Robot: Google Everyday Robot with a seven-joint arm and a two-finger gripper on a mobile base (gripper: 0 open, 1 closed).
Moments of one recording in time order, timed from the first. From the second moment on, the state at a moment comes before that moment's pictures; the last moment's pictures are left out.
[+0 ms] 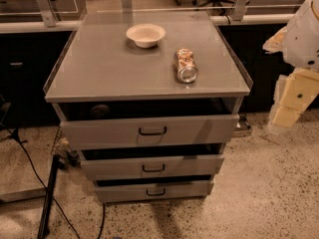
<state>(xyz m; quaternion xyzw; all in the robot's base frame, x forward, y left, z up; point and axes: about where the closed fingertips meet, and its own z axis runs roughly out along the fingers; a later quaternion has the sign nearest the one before) 0.438 -0.217 0.976 -0.60 0.78 -0.03 0.16</state>
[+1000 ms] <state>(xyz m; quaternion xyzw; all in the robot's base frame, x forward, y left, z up) 0.423 -0.201 0.924 -0.58 0.79 0.01 0.19</state>
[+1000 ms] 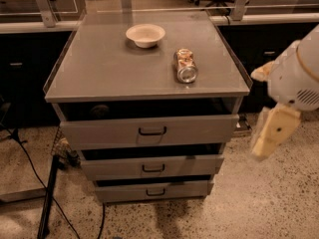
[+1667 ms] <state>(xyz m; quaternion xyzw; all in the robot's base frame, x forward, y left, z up) 0.400 -0.157 0.792 -0.56 0.80 0.08 0.22</state>
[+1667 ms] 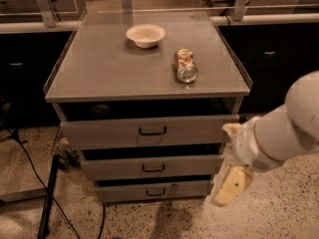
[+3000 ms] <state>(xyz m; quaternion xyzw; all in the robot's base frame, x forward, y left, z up) 0.406 -0.152 0.677 -0.58 0.79 0.05 0.22</state>
